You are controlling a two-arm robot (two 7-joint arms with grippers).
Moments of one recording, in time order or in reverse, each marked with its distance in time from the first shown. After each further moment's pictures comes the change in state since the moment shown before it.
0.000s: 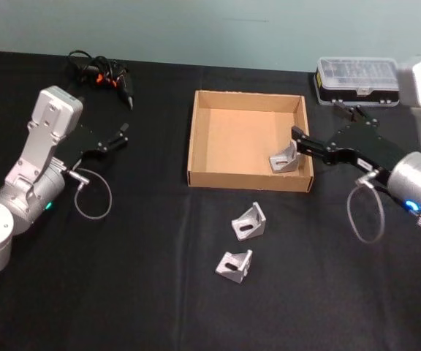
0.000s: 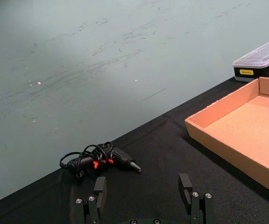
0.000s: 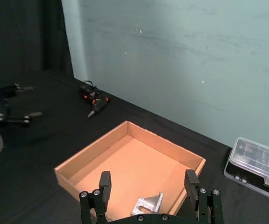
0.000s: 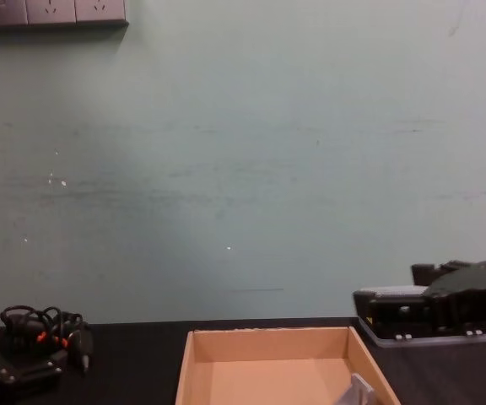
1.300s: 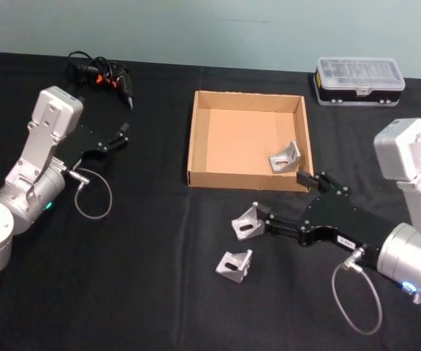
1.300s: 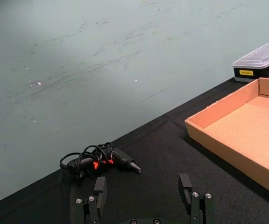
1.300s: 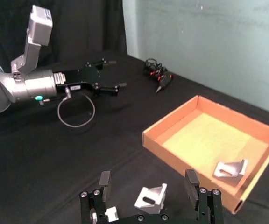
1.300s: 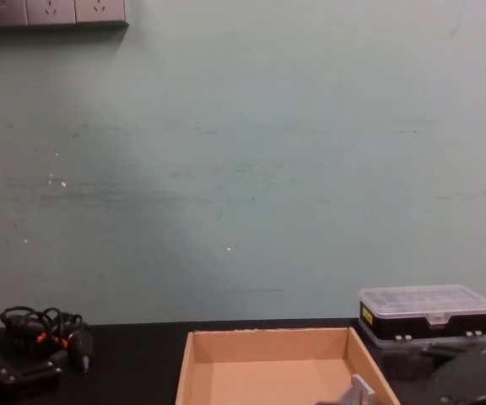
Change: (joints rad) left arm 0.000 0.000 0.000 0.000 0.000 0.000 0.000; right arm -0.249 0.173 -0.068 -0.335 0.116 0.086 -0.022
